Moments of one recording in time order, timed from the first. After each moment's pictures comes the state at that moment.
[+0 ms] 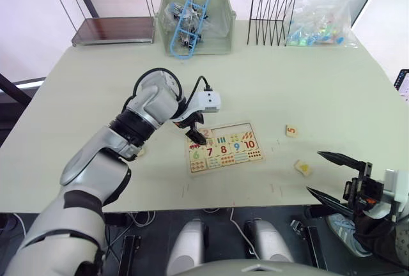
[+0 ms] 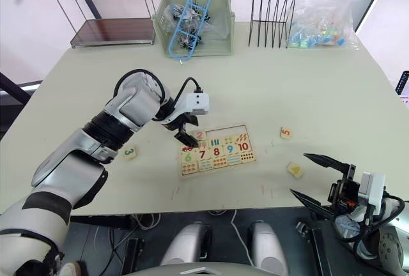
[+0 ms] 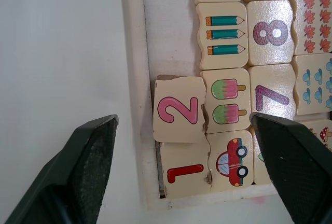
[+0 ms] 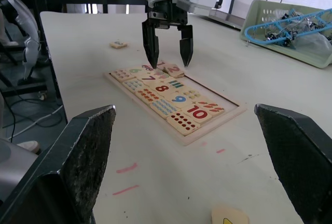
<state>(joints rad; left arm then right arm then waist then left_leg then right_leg) -1.09 0.60 -0.66 0.35 0.20 0.77 -1.50 0.27 -0.55 -0.31 -0.15 0.64 -0.25 1.33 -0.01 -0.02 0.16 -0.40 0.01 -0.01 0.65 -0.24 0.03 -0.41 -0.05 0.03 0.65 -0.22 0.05</state>
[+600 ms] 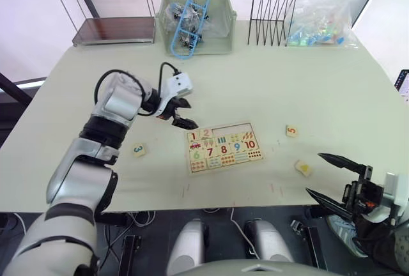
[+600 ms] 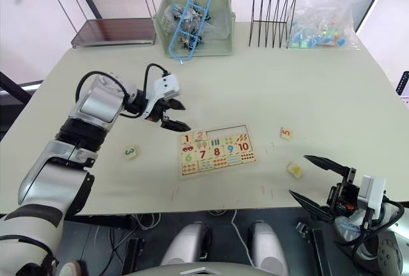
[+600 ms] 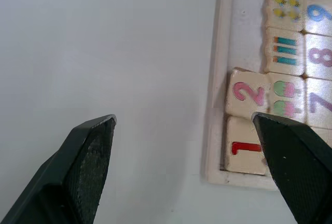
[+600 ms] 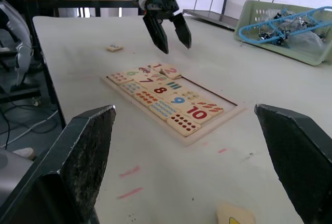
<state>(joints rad) -0.91 0.68 -0.31 0.48 0.03 0.53 -1.34 0.33 -0.53 -0.31 -0.19 0.64 -0.25 1.28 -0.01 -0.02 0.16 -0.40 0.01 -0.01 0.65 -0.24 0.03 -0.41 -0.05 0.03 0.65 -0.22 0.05</state>
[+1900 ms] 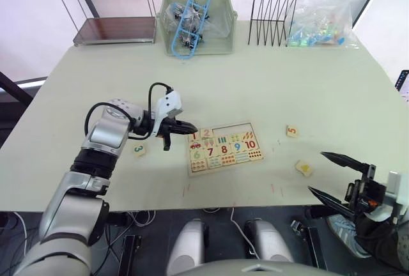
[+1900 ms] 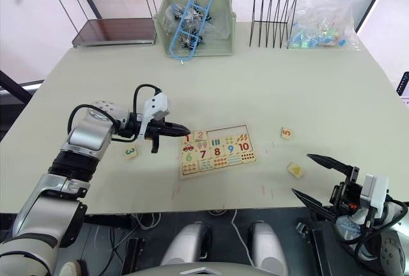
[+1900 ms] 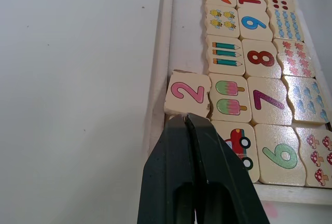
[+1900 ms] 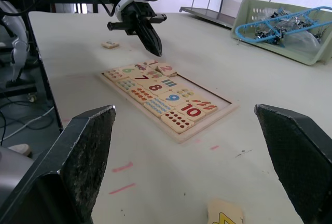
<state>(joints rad) -0.68 0.68 -0.22 0.34 -0.12 0.36 -1.34 0.31 -0.54 -0.32 -0.16 0.64 -0.27 1.29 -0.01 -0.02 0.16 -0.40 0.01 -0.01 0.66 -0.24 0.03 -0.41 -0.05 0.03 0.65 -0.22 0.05</state>
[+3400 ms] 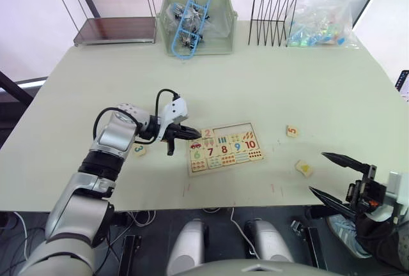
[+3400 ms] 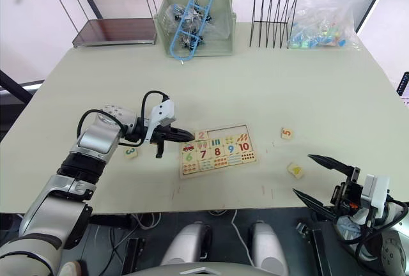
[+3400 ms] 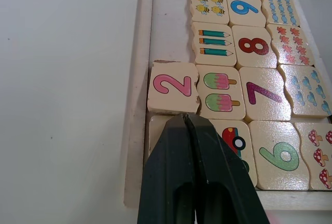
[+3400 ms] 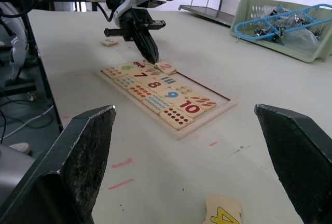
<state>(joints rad) -0.67 0.65 -0.24 0.38 -0.10 0.30 -1.35 0.31 -0.55 -0.32 -0.15 0.64 -0.27 1.29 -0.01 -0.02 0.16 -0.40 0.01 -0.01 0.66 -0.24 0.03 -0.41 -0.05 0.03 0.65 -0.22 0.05</state>
